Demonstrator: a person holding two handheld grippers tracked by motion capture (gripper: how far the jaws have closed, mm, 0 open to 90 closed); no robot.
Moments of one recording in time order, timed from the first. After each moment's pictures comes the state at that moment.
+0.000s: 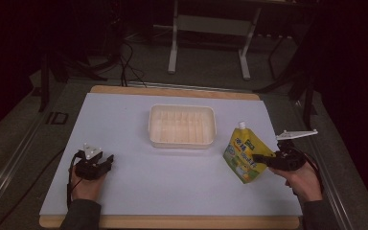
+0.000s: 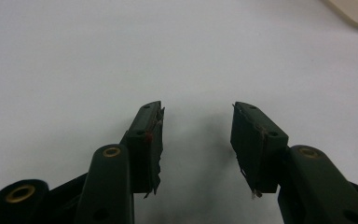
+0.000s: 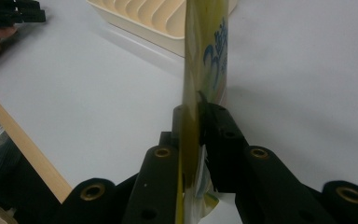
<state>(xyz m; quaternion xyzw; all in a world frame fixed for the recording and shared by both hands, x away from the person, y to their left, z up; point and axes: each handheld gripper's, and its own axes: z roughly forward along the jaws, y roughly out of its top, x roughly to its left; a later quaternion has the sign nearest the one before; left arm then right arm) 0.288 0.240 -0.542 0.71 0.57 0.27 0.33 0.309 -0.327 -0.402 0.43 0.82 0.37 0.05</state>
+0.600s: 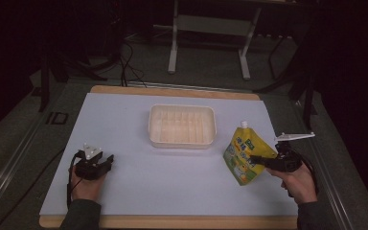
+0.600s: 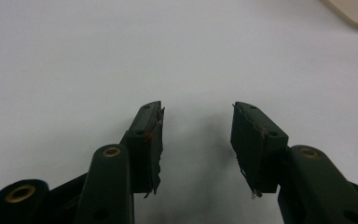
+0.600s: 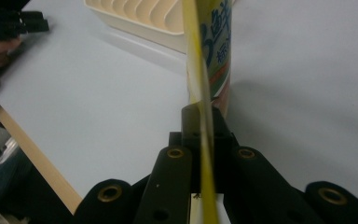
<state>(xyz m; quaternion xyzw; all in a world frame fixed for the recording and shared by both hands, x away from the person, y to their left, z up) 0.288 0.240 -0.542 0.71 0.56 0.27 0.33 0.311 -0.327 -0.417 0.46 0.80 0.38 0.02</state>
